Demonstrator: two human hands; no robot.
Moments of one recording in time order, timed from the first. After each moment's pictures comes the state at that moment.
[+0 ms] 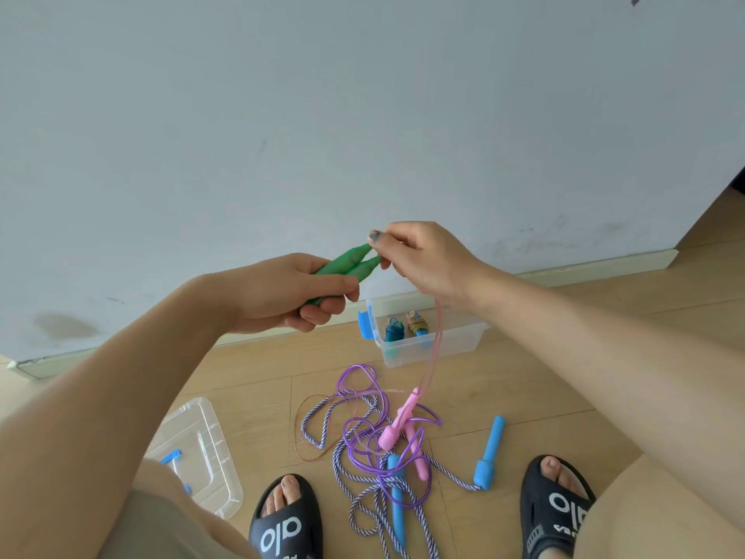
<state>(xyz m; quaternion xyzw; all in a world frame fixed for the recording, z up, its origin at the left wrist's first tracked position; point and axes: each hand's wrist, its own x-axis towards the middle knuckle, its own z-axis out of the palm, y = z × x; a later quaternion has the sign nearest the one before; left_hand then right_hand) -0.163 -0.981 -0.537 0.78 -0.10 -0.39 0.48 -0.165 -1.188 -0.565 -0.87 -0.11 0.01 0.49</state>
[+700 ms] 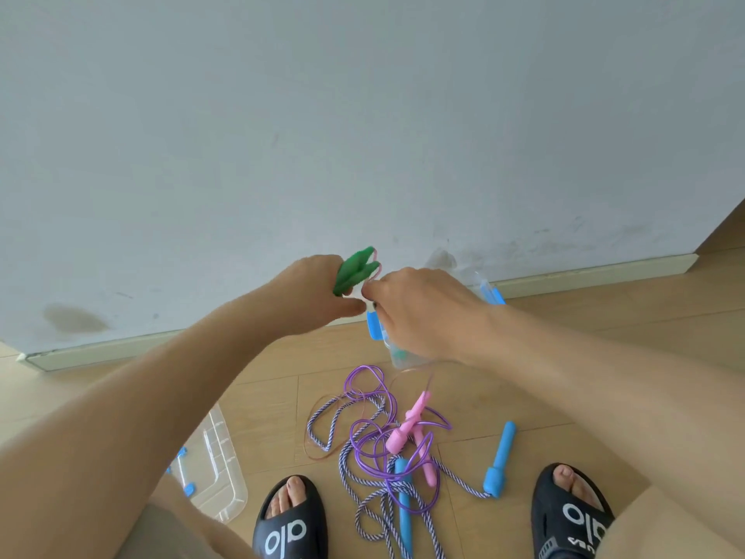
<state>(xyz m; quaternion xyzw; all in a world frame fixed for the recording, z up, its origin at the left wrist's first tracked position) -0.156 -0.988 -0.569 0.97 -0.12 -0.12 0.18 -0.183 -1.160 -0.586 -0.96 -0.27 0.00 0.06</state>
